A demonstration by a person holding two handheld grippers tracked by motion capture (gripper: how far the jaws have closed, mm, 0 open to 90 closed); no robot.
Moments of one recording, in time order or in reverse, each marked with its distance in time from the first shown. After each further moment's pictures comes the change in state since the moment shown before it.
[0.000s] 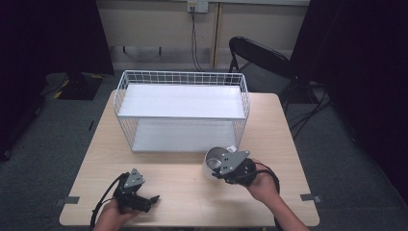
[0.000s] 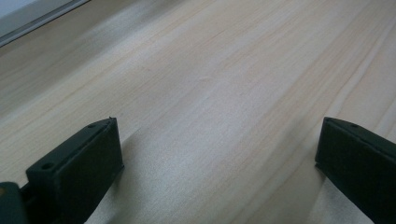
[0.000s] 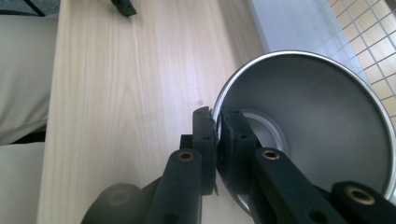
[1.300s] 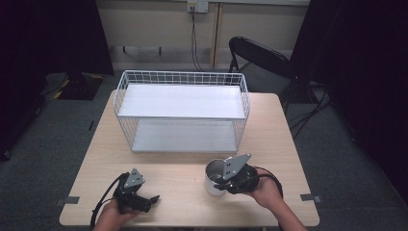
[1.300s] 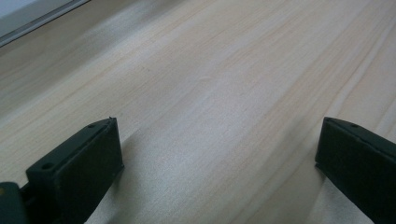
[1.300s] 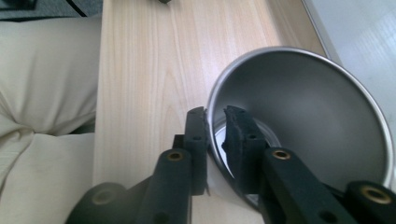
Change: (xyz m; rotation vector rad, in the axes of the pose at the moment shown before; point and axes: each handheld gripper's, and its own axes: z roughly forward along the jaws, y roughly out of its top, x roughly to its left) left arm 0.000 0.000 0.000 0.000 0.000 -0.001; right arm 0.009 -0.018 0.007 0.014 0.151 0.071
